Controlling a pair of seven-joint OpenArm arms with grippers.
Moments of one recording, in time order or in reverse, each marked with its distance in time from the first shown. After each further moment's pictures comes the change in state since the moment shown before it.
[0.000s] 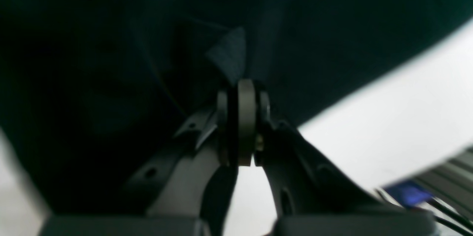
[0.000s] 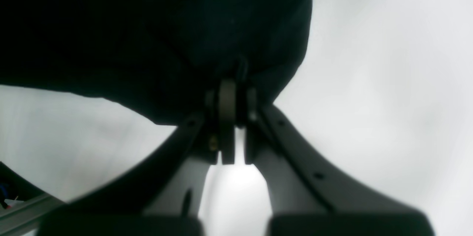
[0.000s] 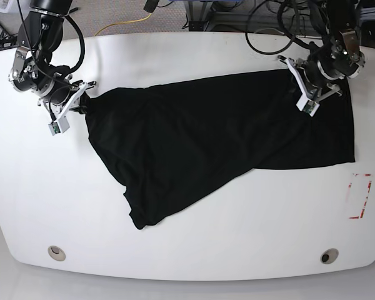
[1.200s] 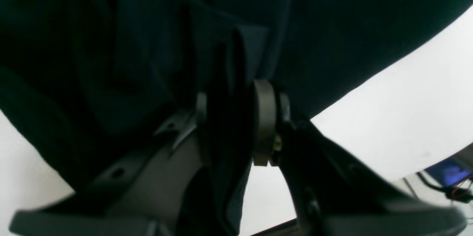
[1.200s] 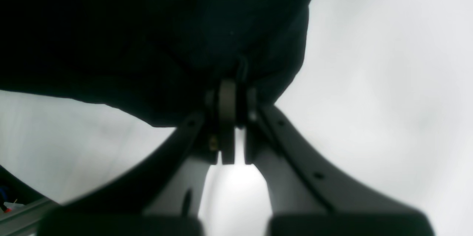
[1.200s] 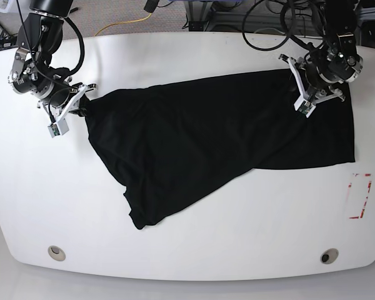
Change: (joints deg) left arm -0.6 -2.8 4.5 0.8 8.4 0.0 -0.3; right arm 0.8 0.0 0.0 0.0 -0.1 0.0 0.0
